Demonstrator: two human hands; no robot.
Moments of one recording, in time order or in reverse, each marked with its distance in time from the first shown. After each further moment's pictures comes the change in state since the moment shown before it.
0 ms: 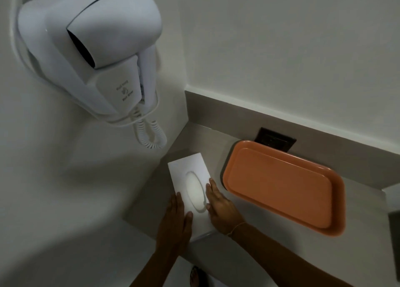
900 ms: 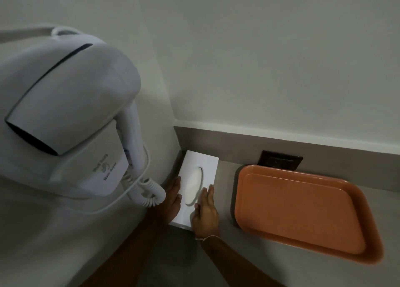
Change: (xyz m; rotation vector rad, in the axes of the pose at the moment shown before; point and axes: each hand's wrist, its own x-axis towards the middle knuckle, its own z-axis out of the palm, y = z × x) left_hand 0.214 0.022 -0.096 0.260 -0.308 0.215; right_hand 0.136 -0.055 0.015 0.429 0.445 0.425
